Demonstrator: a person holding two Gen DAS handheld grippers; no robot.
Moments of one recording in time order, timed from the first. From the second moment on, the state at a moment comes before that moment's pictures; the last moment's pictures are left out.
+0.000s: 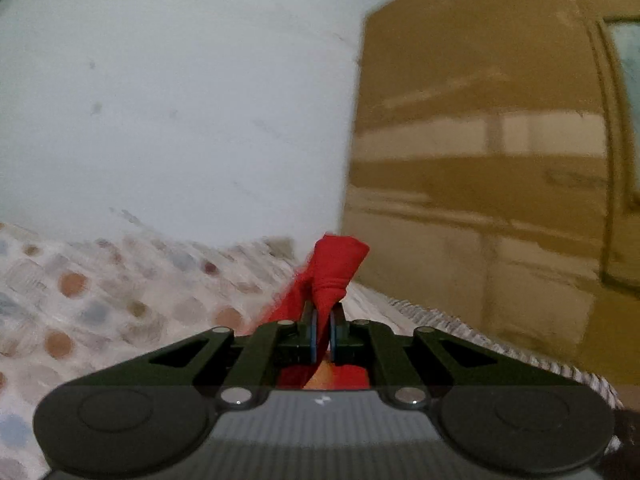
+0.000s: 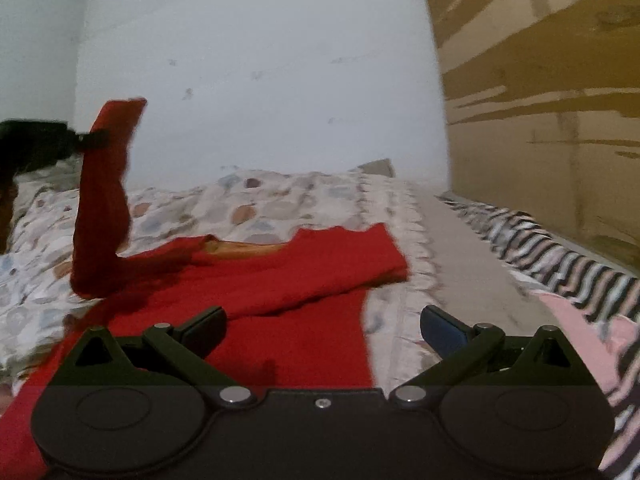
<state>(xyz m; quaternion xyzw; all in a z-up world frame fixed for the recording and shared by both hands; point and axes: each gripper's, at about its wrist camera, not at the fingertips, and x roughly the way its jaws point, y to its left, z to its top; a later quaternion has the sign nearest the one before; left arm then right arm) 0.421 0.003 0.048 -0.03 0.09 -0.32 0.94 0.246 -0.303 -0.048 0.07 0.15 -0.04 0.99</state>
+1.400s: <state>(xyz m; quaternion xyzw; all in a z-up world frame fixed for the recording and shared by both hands) 0.464 0.064 -0.066 0.10 0.27 0.00 0.96 0.338 -0.236 -0.052 -0.01 0.23 0.03 0.97</state>
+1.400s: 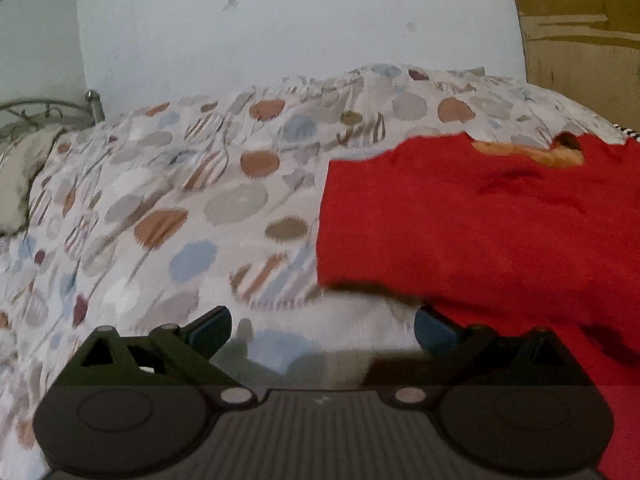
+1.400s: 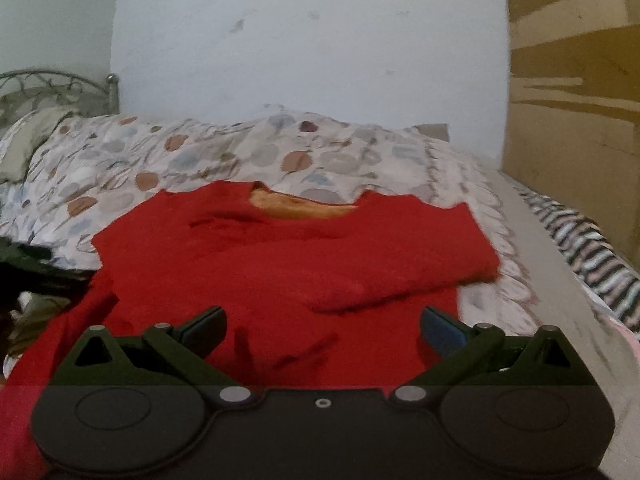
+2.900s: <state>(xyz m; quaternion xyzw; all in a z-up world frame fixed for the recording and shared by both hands) 0.362 0.110 -0.065 -0.14 0.36 -0.17 0.90 0.274 -0.326 -0.069 0.13 0.26 0.01 0.96</state>
